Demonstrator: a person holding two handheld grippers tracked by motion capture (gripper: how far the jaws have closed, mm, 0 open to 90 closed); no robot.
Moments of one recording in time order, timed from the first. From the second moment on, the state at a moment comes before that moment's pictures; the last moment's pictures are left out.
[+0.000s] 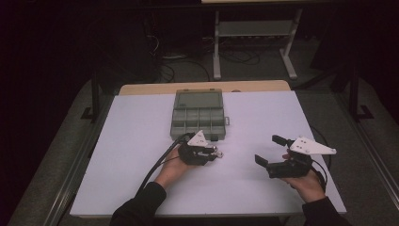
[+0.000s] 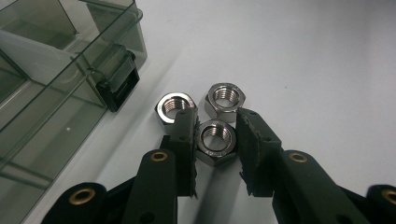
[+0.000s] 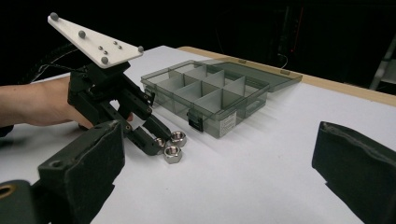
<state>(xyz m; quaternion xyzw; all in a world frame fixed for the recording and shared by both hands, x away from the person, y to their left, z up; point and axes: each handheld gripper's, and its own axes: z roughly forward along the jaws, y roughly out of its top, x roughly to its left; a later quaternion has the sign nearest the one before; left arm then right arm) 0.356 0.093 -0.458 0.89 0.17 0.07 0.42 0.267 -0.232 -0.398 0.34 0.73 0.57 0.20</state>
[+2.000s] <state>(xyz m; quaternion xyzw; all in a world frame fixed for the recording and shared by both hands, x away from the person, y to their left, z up) 0.405 0.167 -0.405 0.83 0.28 0.13 0.46 0.268 -0.233 -0.399 0.34 0.72 0.56 0.20</state>
